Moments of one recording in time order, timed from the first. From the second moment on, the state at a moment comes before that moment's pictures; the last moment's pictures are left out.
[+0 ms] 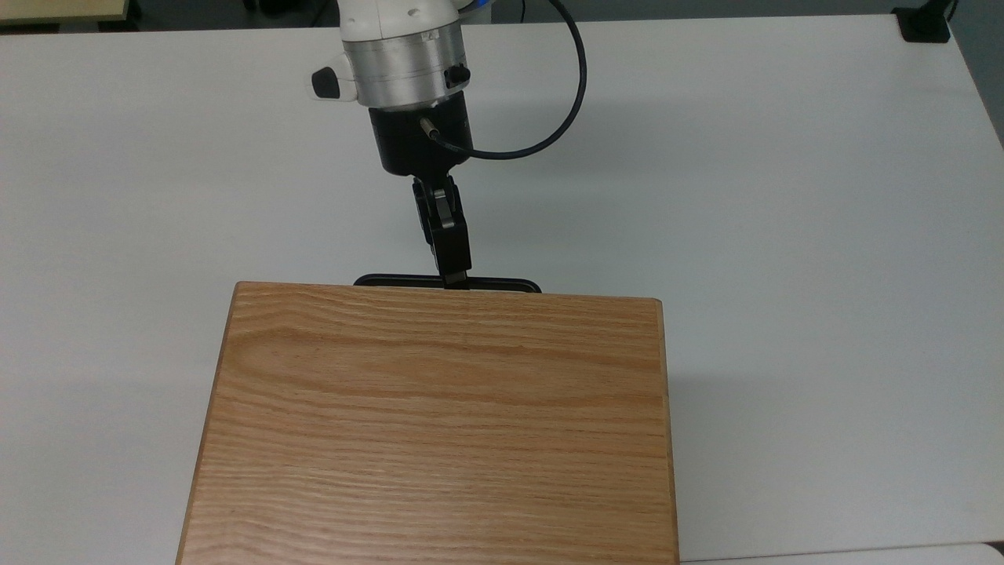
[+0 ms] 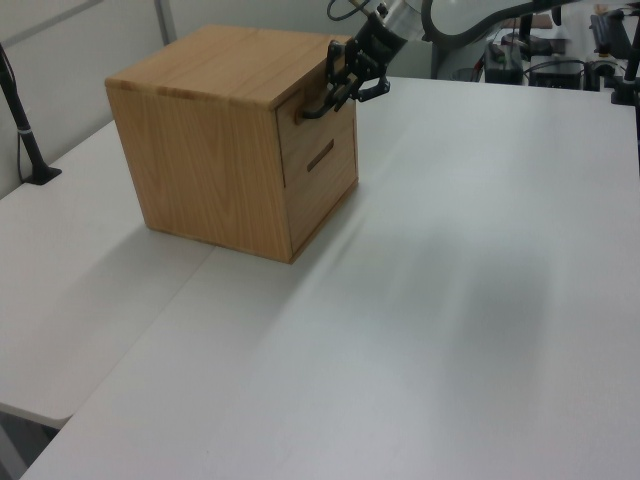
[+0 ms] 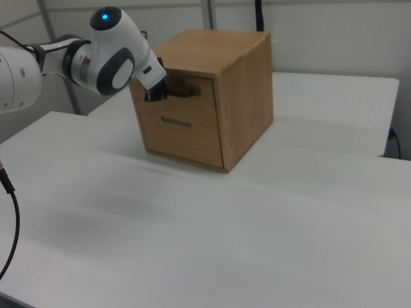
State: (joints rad) arm 0.14 0.32 -0.07 -1.58 0.26 2.54 1.19
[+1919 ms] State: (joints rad) arm 0.11 -0.14 -0.08 -2.05 0.26 2.30 1.05
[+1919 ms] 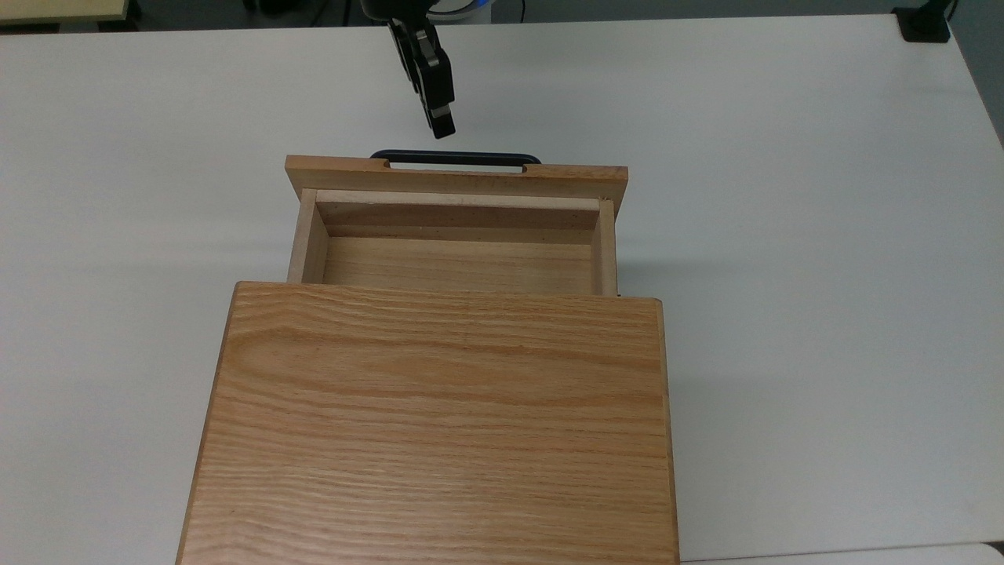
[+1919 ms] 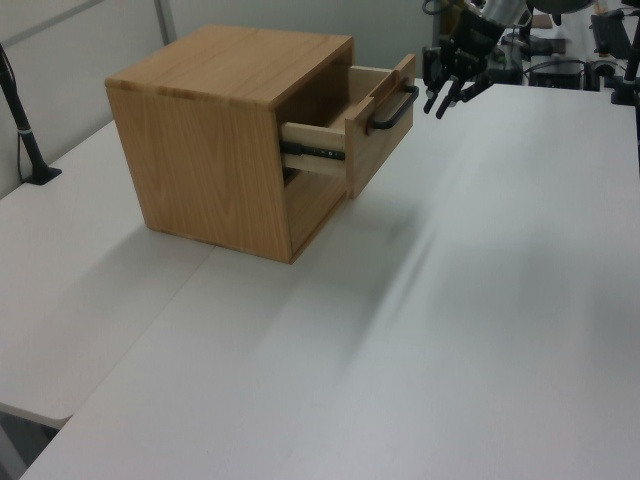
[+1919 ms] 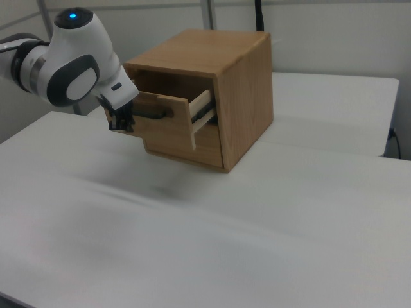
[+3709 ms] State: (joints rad) arm 0.10 -0.10 -0.07 -1.74 -0.06 1.64 -0.15
